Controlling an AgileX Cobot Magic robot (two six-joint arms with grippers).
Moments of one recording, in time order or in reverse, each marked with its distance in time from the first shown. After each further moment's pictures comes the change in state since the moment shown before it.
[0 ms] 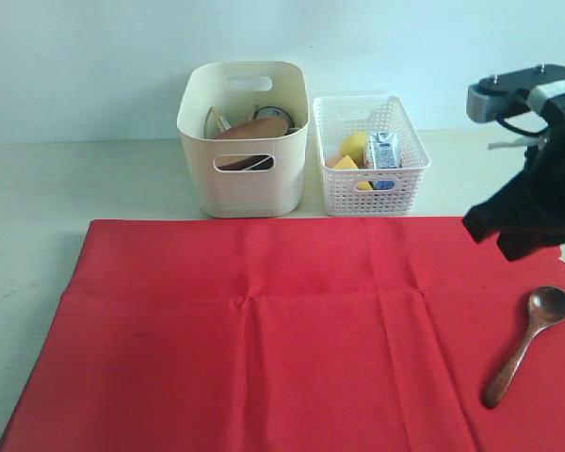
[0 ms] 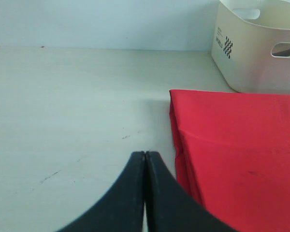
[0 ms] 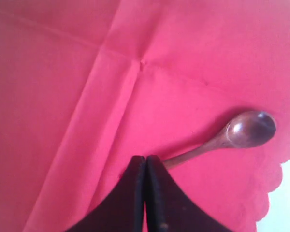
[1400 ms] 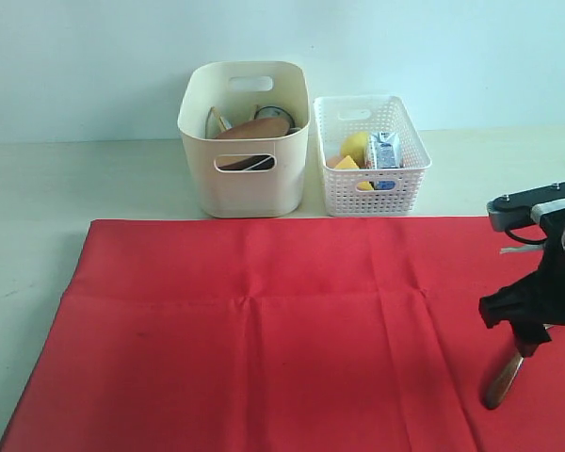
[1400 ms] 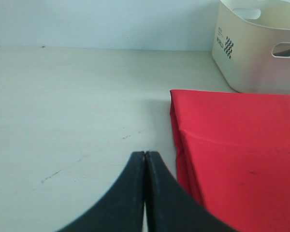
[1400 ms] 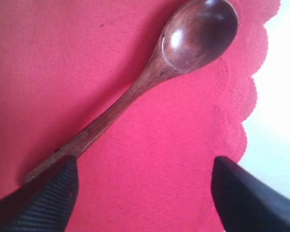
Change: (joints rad) left arm 0.000 0.000 0.000 0.000 0.000 0.000; right arm 0.000 0.194 0.192 -0.360 -0.121 0.516
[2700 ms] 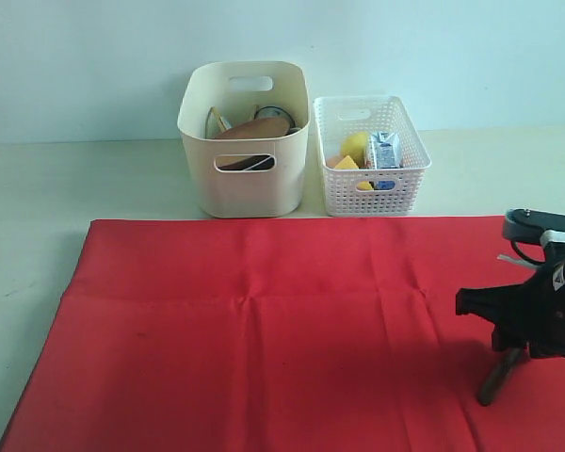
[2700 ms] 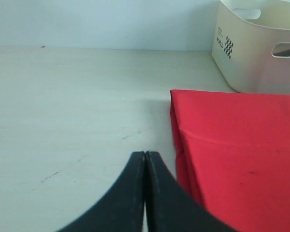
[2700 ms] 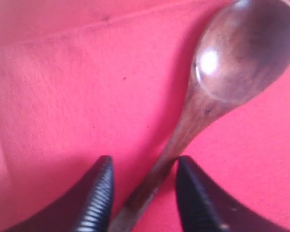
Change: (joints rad) left arm 0.000 0.000 0.000 0.000 0.000 0.000; right arm -0.077 0.070 0.177 0.161 -0.498 0.145
